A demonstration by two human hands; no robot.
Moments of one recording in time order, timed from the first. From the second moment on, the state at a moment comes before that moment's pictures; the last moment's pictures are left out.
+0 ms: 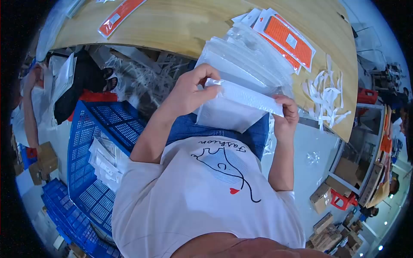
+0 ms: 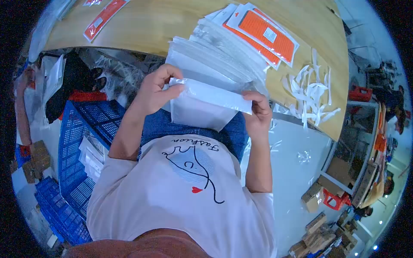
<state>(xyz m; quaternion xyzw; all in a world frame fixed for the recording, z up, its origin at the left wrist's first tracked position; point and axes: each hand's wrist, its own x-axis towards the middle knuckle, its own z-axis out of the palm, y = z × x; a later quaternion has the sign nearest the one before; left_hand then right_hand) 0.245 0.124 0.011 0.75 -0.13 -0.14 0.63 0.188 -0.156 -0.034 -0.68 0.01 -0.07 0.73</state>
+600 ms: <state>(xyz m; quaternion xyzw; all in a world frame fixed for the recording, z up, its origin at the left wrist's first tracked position) 0.232 0.106 -0.002 0.71 -0.10 -0.07 0.70 0.177 -0.133 -0.005 -0.68 0.11 -0.03 0.73</state>
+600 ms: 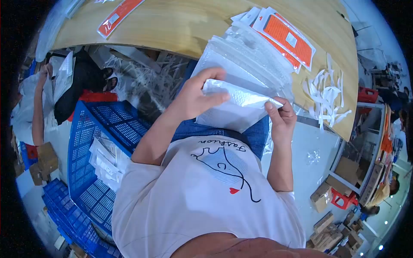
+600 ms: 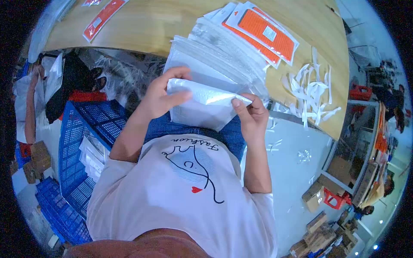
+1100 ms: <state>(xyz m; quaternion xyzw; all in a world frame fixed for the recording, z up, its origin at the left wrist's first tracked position) 0.224 0.109 -0.001 0.70 -0.07 -0.11 0.71 0.180 -0.144 -0.003 -0.57 0.12 -0.03 0.81</state>
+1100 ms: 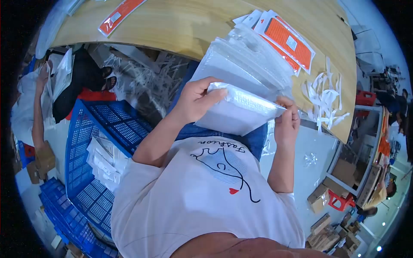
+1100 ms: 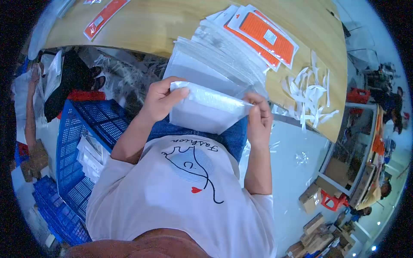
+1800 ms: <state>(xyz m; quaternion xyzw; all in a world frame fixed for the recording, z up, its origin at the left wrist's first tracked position) 0.229 0.109 0.021 0.80 -0.17 -0.07 0.57 0.175 -0.113 0.016 -0.76 0.04 -0.10 0.65</state>
